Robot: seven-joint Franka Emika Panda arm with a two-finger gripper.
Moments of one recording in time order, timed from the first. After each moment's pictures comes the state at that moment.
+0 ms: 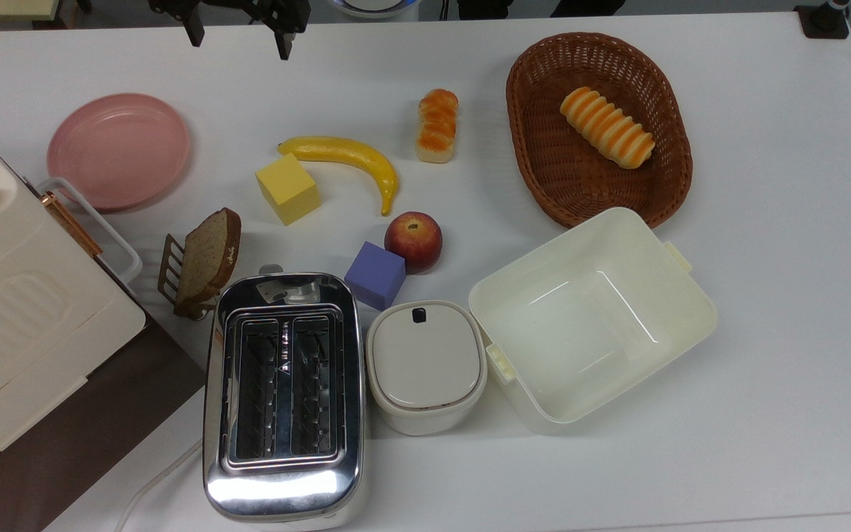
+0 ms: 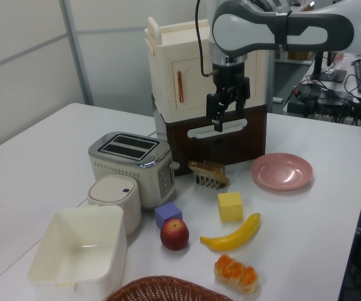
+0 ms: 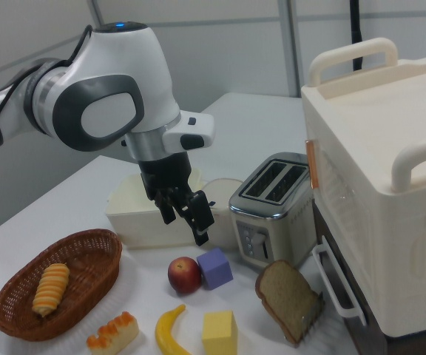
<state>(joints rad) 0.07 0.06 -0.23 -1.57 0.00 1.63 0.00</state>
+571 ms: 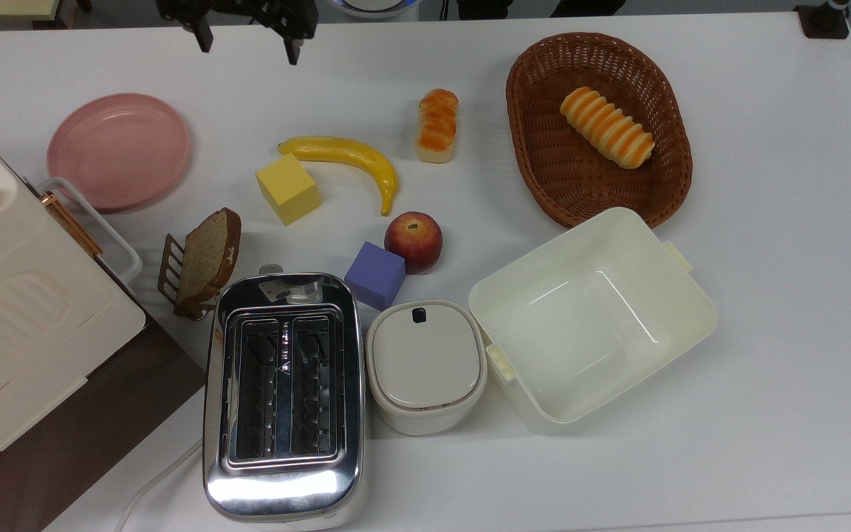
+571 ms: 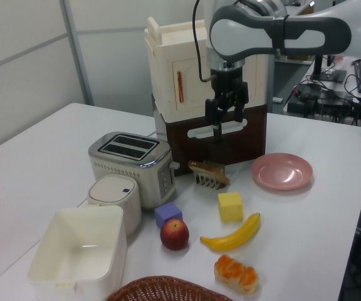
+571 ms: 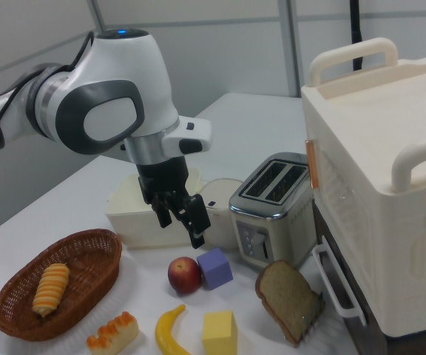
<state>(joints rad) 0.06 0.06 -0.21 -1.59 0.00 1.63 0.00</state>
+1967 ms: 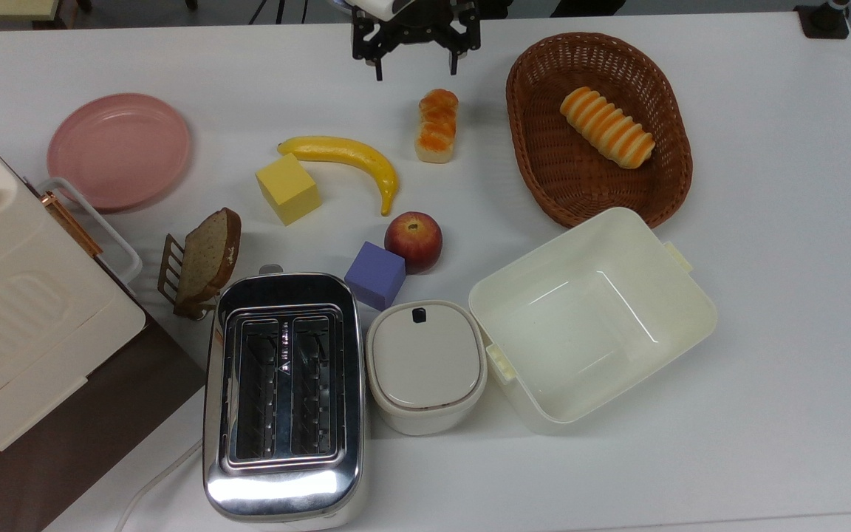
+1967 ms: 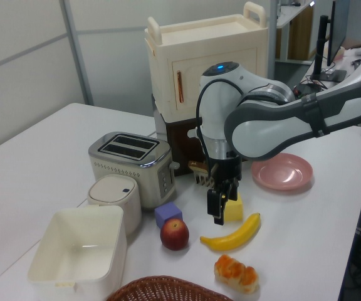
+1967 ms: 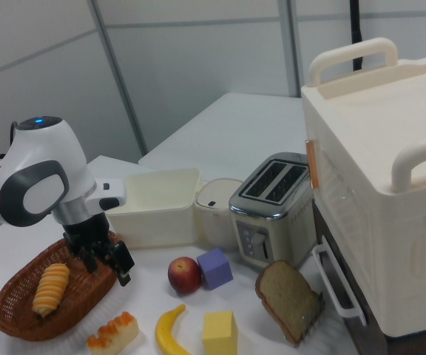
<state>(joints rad) 0.16 -0.17 0.02 -2.15 0.00 1.97 0.06</state>
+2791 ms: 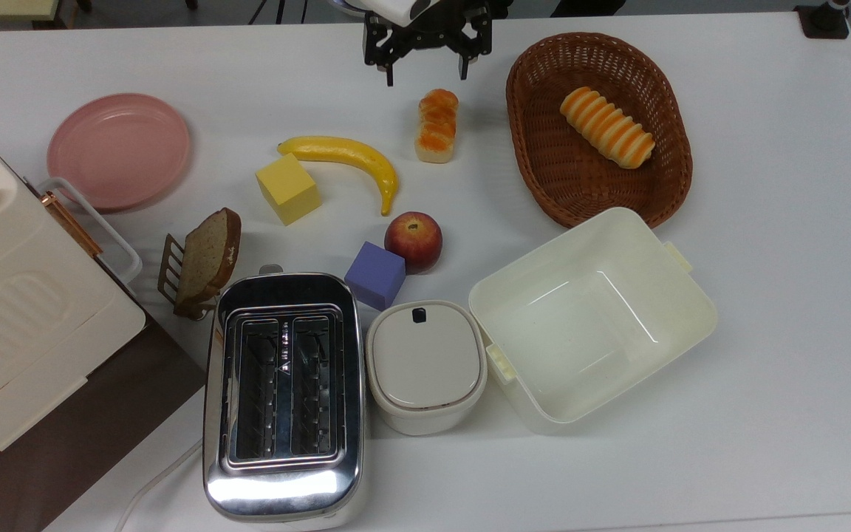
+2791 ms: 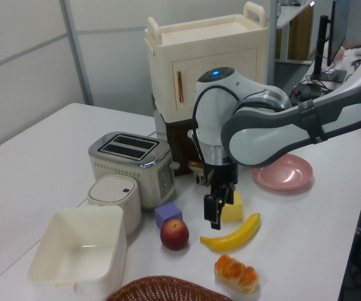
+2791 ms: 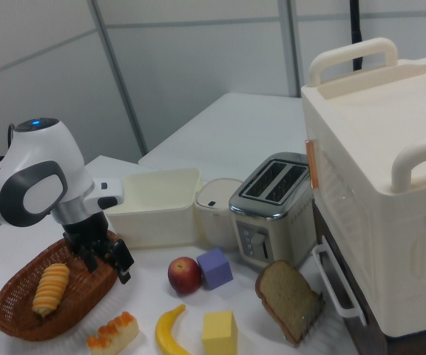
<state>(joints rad) 0.09 -0.16 0.11 -2.15 0.00 2.00 0.06</state>
